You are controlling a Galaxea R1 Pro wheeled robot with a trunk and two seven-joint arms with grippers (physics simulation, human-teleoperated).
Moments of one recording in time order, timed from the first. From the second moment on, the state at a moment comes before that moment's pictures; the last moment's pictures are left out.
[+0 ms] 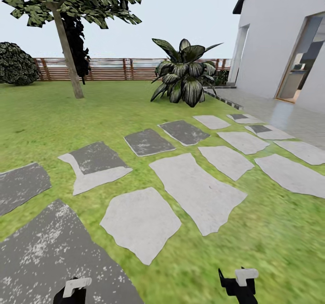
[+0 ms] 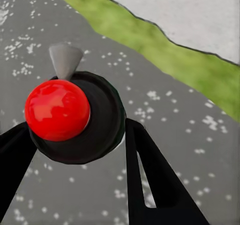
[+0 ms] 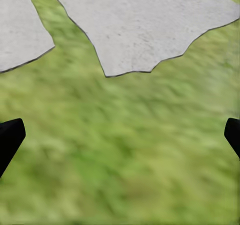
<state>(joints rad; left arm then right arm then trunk) -0.32 0.13 0.04 -0.29 0.06 -0.35 0.05 -0.40 -0.09 0.00 -0.15 0.04 -0.60 -0.01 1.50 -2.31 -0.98</state>
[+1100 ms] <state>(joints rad) -0.32 0.12 0.04 -0.29 0.06 -0.35 0.05 -0.40 -0.09 0.00 -0.15 0.04 -0.60 -0.01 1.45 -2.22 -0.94</state>
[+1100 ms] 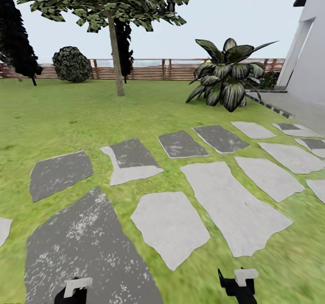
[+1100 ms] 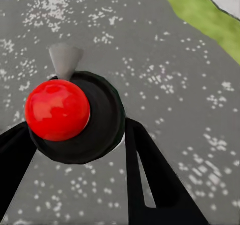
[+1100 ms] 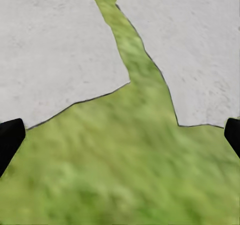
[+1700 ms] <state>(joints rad) -0.32 0.12 0.04 -0.29 0.06 -0.35 0.05 -0.40 -0.08 0.00 -0.15 0.04 -0.60 -0.01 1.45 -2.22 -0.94</state>
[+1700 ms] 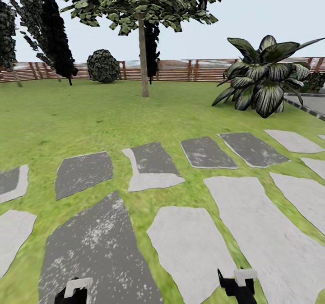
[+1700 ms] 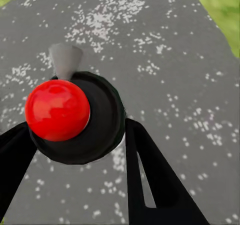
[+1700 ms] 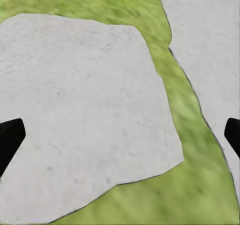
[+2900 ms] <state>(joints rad) -0.32 0.12 0.04 -0.29 0.06 -0.35 0.05 -0.40 -0.09 0.00 -0.15 0.04 -0.60 0.00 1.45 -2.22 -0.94</state>
